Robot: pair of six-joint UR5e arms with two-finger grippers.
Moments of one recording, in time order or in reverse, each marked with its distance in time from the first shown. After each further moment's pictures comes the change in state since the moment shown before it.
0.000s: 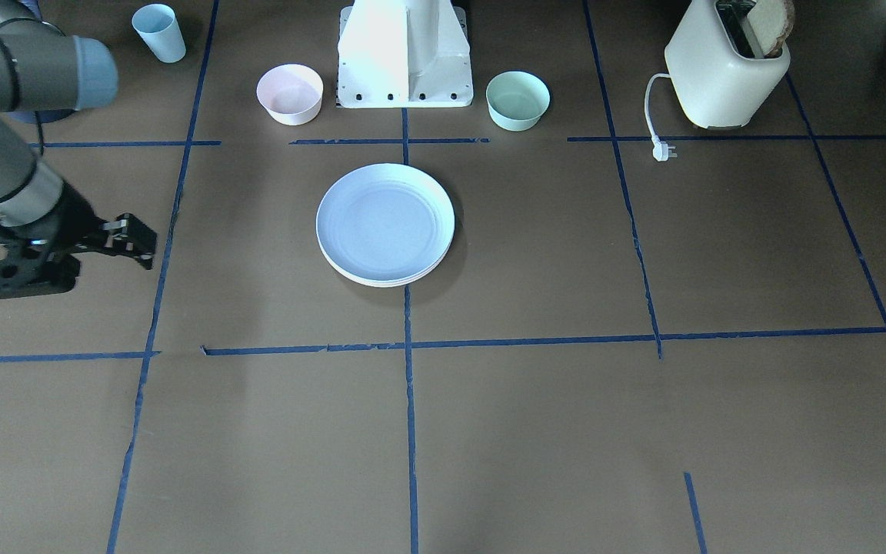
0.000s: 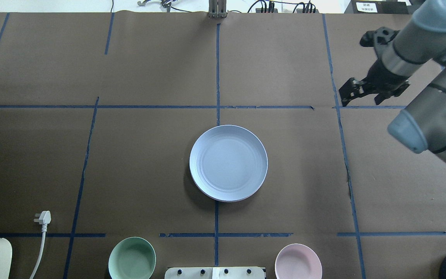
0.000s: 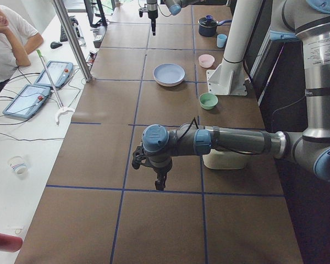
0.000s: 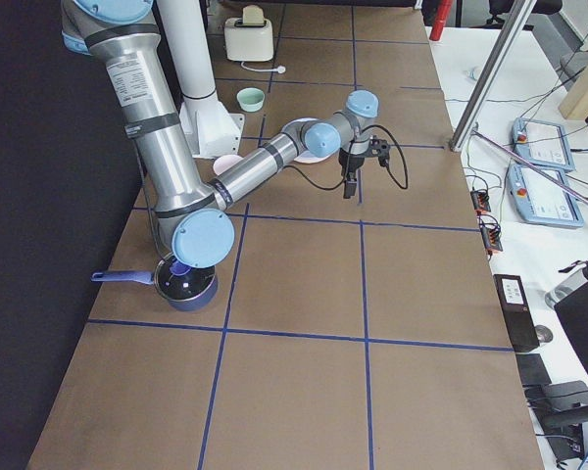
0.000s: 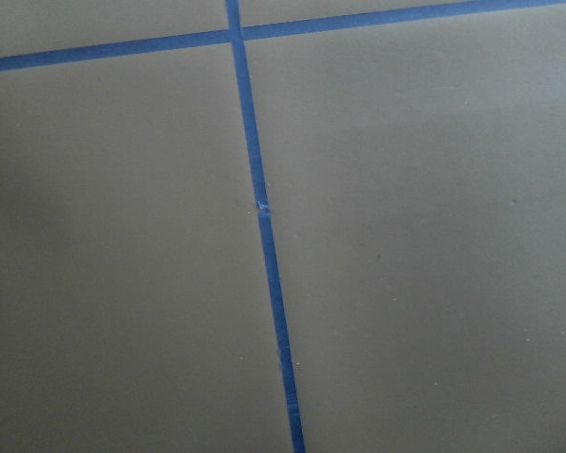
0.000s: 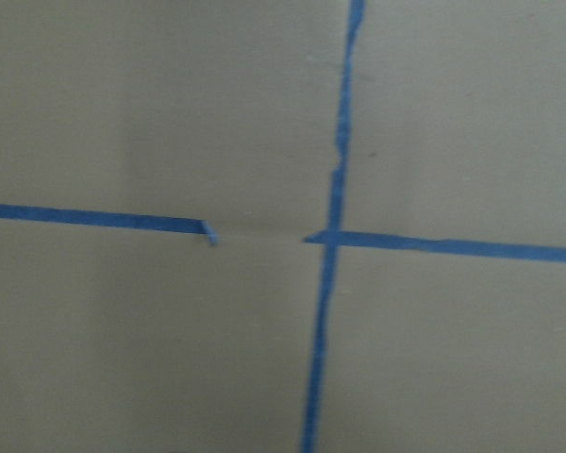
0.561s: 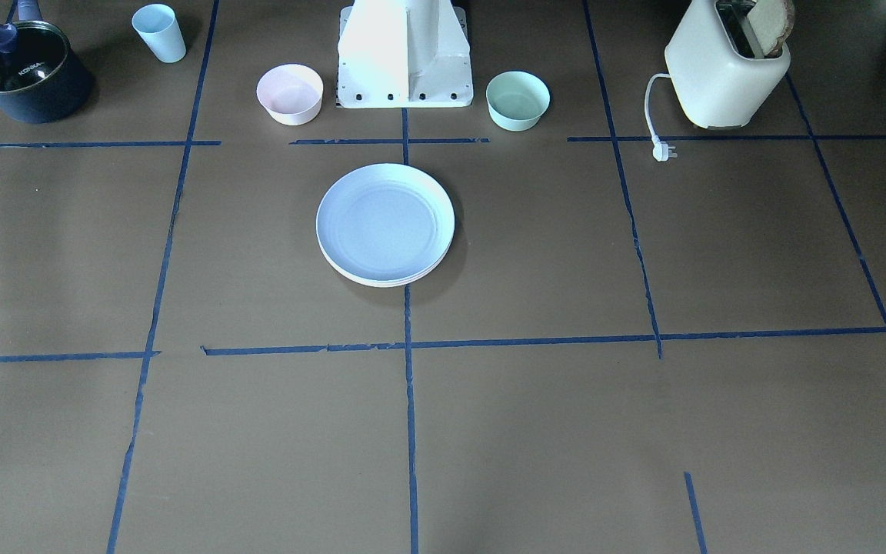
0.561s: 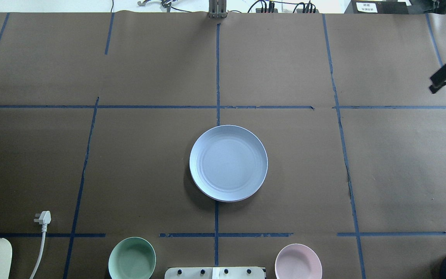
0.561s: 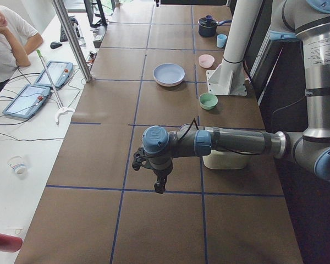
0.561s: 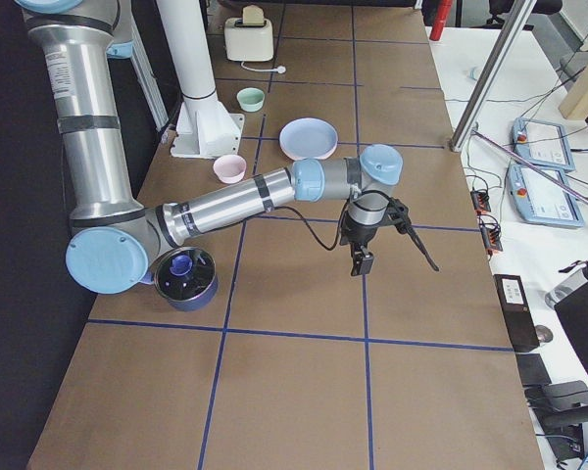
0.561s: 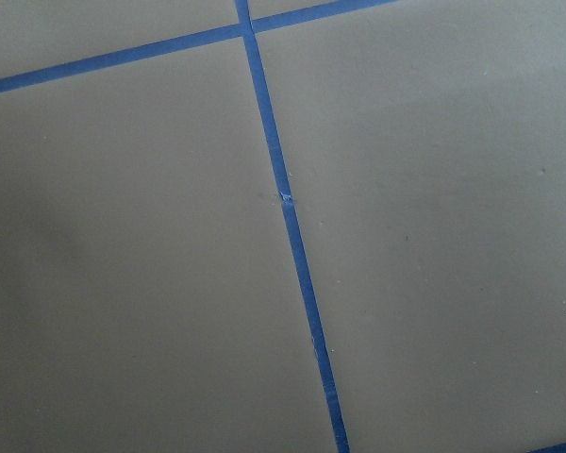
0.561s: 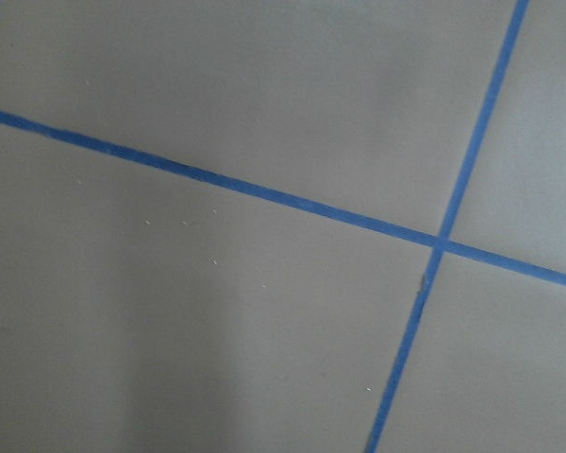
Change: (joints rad) left arm -0.005 0.000 0.015 0.004 0.015 0.042; right arm 0.404 -0.213 -0.007 -0.201 0.047 -0.745
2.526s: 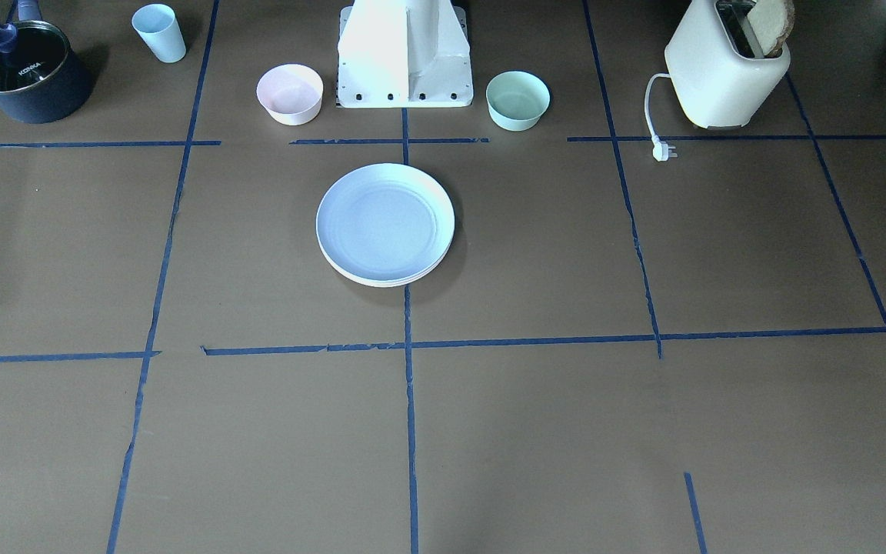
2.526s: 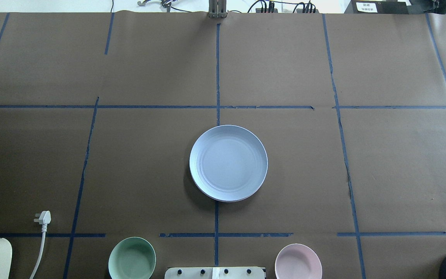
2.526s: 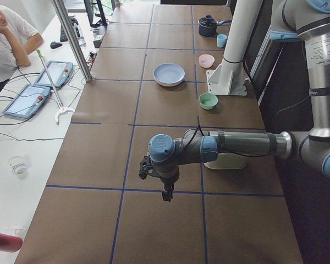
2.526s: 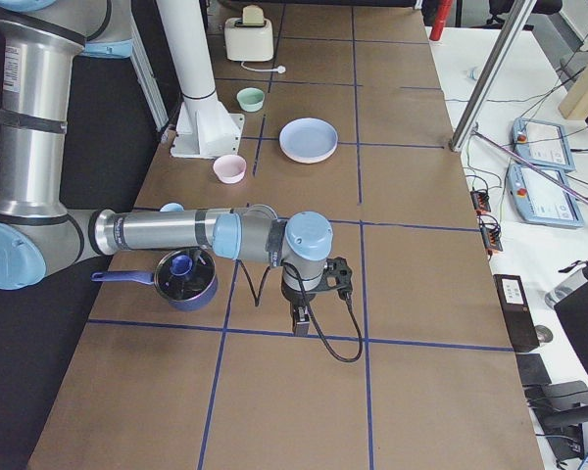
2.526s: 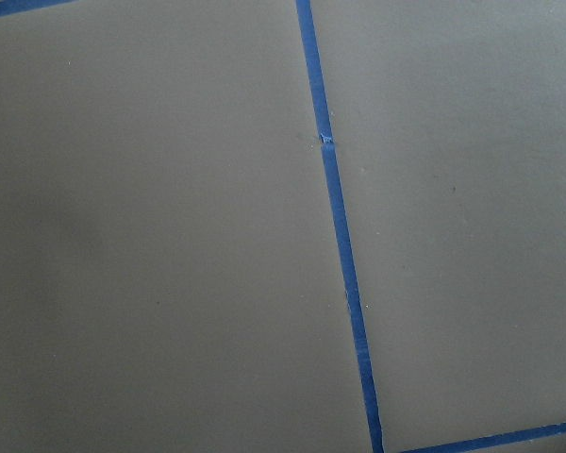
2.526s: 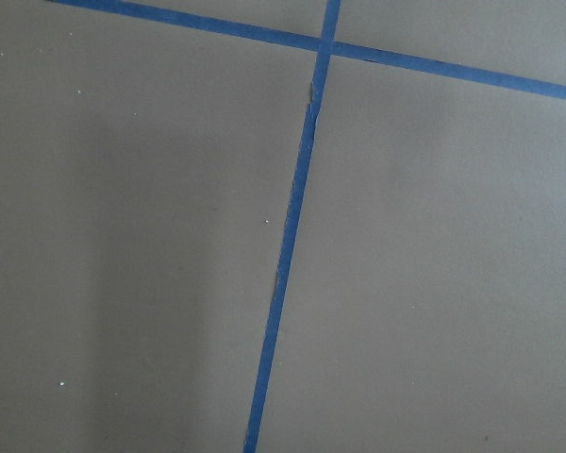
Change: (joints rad) left arm -0.002 0.044 0.007 -0.003 0.025 0.003; right arm 0.120 -0.275 0.043 0.132 0.040 -0.050
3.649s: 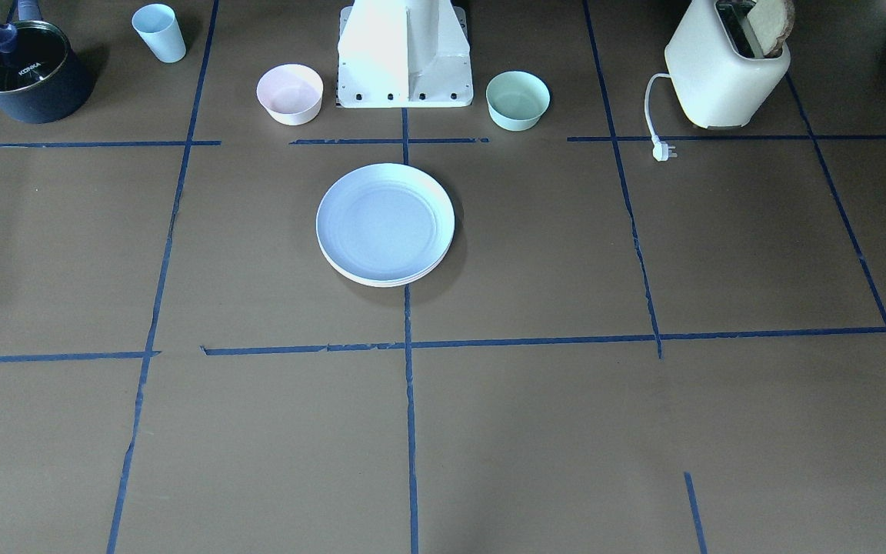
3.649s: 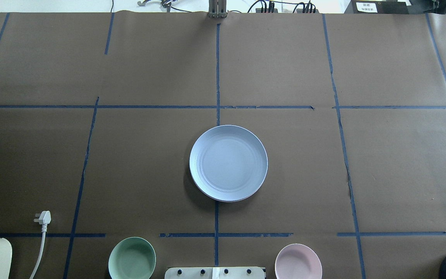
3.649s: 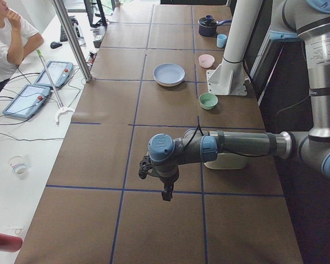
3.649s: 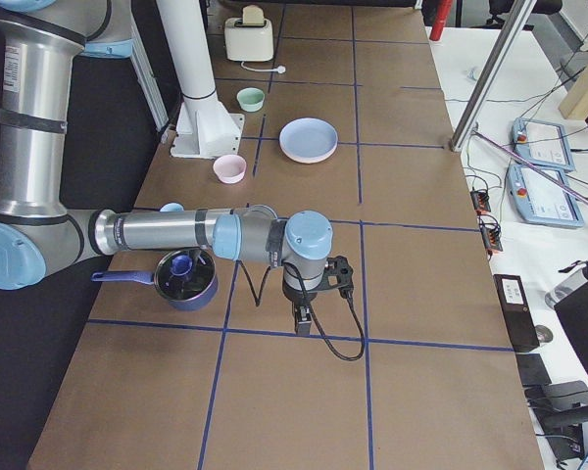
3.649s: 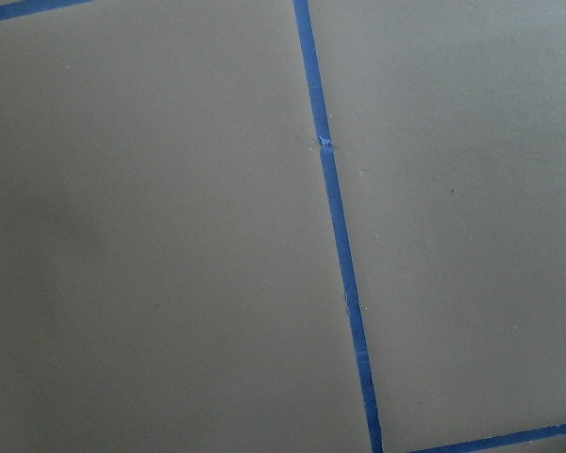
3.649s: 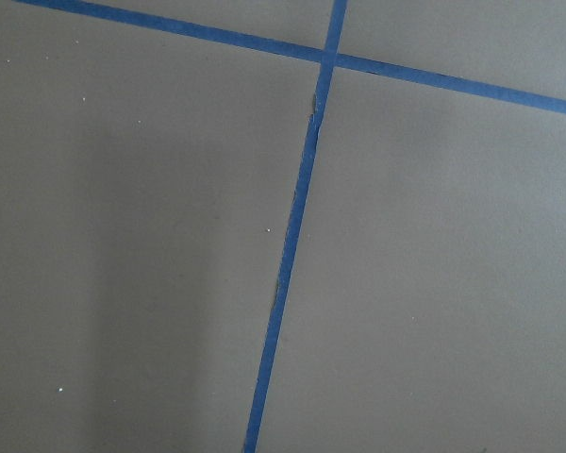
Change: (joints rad) left arm 0.000 -0.001 0.002 -0.001 0.000 0.000; right arm -0.001 0.000 -0.002 0.023 0.001 0.001
